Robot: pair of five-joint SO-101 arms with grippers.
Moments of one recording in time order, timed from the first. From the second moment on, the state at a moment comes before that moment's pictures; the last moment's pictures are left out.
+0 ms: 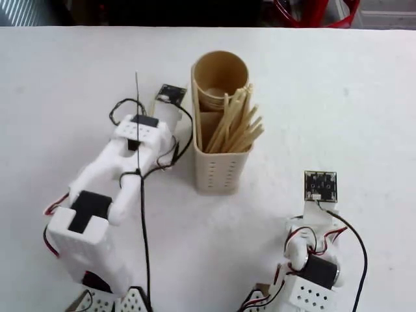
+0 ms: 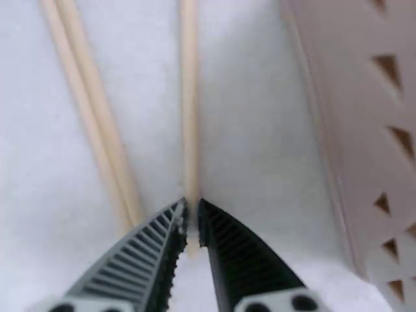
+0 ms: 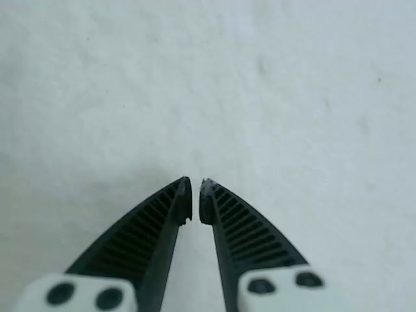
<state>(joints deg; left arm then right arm) 8.0 16.3 18.9 56.0 4.3 20.0 -102.6 96.4 70.0 20.2</state>
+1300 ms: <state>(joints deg) 5.1 -21.4 47.6 45.4 -6.7 20.0 -102.6 96.4 70.0 20.2</state>
